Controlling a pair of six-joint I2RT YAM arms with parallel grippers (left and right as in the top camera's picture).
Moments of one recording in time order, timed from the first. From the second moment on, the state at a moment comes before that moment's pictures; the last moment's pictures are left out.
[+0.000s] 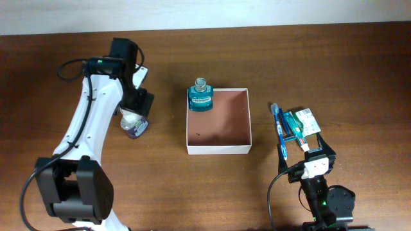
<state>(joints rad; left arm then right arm) -0.11 1.85 1.65 -1.15 -0.18 0.22 -0.01 0.02 0.01 -0.06 -0.18 -0.19</state>
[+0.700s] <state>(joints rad) -0.05 1.85 1.65 -1.06 -0.09 0.30 -0.01 0.02 0.01 -0.06 -0.18 -0.19</state>
